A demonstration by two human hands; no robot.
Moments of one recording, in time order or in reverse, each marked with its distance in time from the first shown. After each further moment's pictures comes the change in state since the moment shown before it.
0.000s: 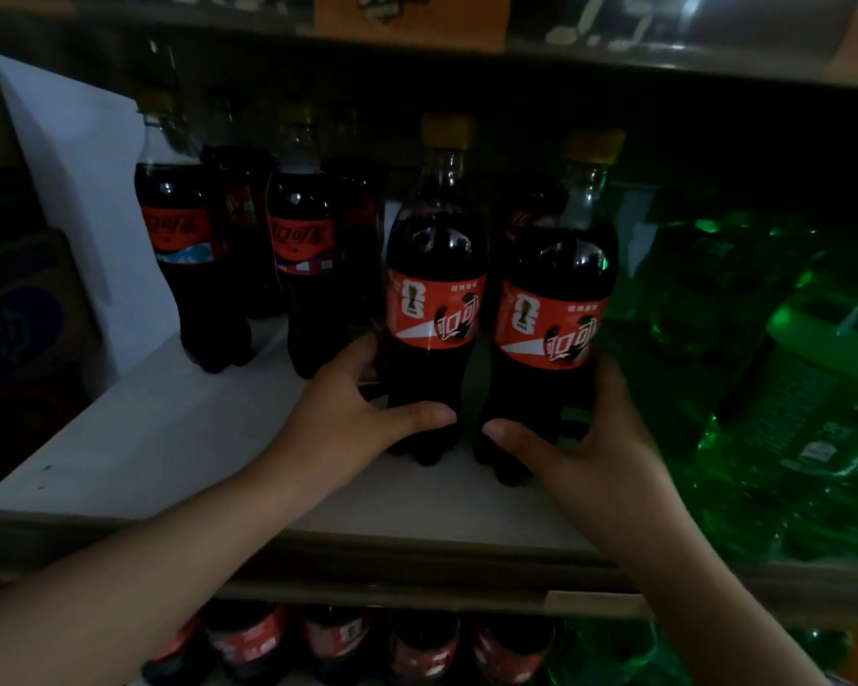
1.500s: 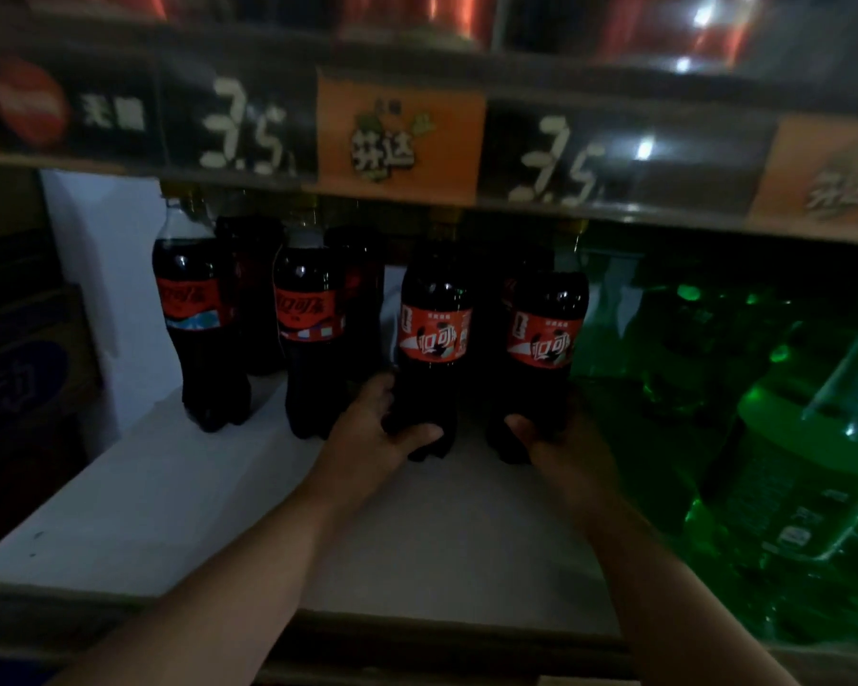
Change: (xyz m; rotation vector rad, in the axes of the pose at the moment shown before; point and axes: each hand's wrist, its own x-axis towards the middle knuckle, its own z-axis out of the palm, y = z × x) left_hand 0.057 -0.041 0.021 -0.007 0.061 -0.042; right_hand 0.085 0.032 0.016 0.067 0.073 0.134
